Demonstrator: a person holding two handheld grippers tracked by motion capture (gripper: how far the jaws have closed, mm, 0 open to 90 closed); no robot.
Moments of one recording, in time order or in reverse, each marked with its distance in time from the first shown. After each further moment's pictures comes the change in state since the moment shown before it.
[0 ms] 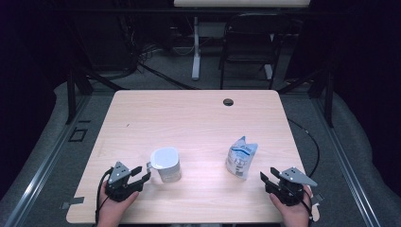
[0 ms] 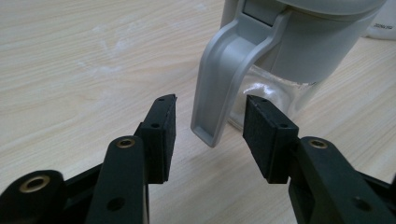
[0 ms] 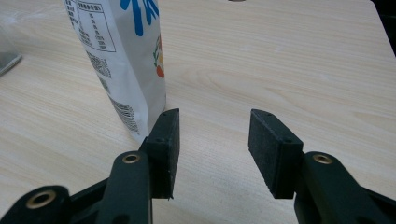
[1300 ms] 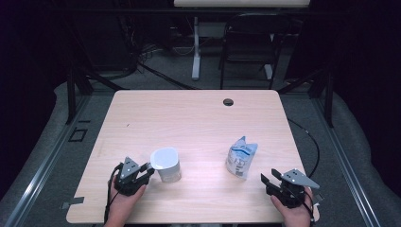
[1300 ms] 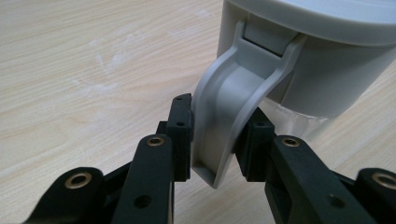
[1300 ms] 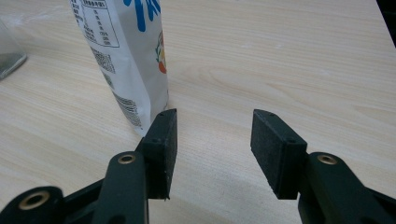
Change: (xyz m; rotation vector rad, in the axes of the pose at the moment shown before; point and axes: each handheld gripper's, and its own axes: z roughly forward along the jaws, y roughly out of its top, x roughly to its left) left arm -0.007 0.010 0.021 -0.003 0.045 0.032; right arm -0.001 -0.004 -0.004 -0.003 0.011 0.013
